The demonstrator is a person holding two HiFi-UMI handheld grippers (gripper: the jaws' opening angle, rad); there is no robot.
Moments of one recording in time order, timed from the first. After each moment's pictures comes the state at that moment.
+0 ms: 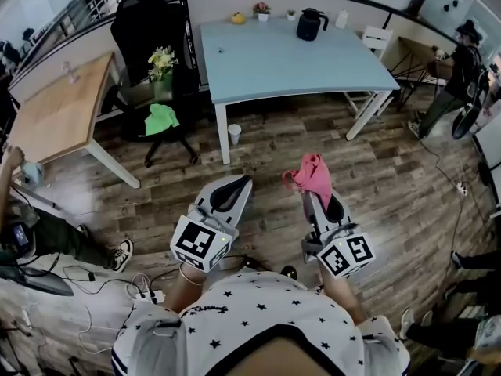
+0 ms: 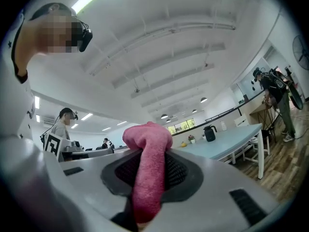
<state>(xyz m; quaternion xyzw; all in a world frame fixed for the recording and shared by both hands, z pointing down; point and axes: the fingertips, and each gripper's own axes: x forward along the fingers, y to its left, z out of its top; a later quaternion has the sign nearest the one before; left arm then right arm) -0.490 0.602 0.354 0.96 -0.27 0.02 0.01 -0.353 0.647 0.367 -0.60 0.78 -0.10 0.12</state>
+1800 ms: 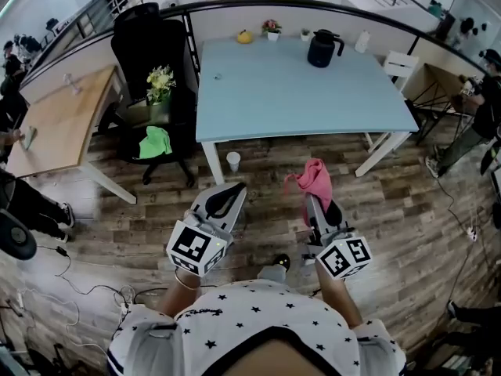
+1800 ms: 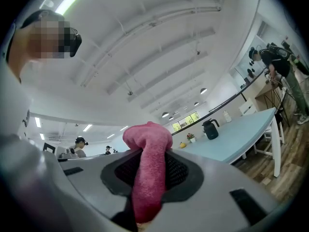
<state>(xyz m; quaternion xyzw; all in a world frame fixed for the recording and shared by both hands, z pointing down) -0.357 0.438 0.364 0.94 -0.33 0.05 0.01 -0.196 0.459 0.387 -0.56 0.80 -0.15 0.16</state>
